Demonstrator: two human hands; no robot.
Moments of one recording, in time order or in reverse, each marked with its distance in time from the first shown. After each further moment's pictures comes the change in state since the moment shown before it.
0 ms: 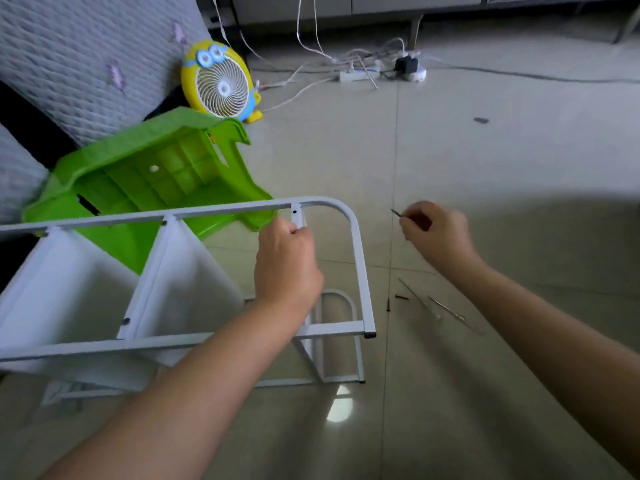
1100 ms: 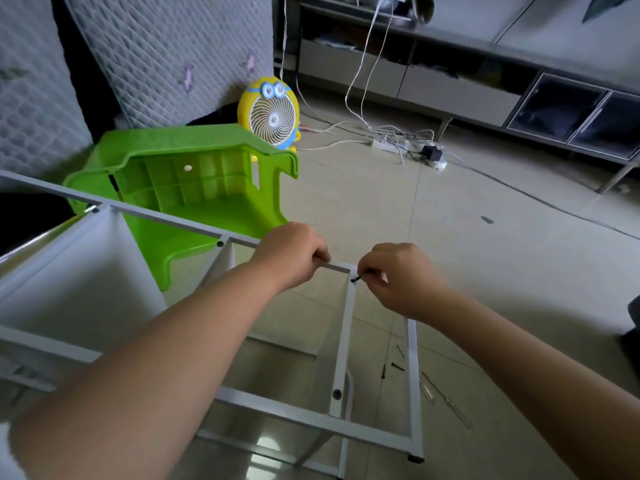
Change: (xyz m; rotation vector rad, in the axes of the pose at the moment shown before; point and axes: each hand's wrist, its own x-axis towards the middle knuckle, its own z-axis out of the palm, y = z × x) left_hand 0.068 -0.076 -0.026 -0.133 -0.035 0.291; right_hand 0.011 -0.104 0.034 -0.492 -0.341 -0.685
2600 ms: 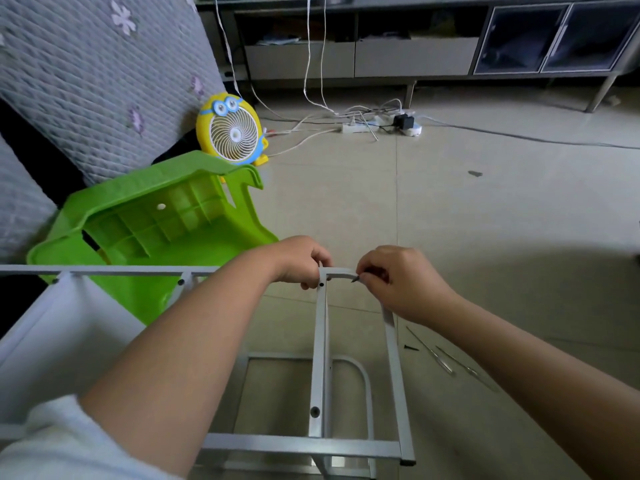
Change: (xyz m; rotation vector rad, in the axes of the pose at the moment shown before) left_hand 0.047 0.029 0.011 -0.240 -0.650 -0.096; right_hand -0.034 0.018 0.002 0.283 0.086 0.264
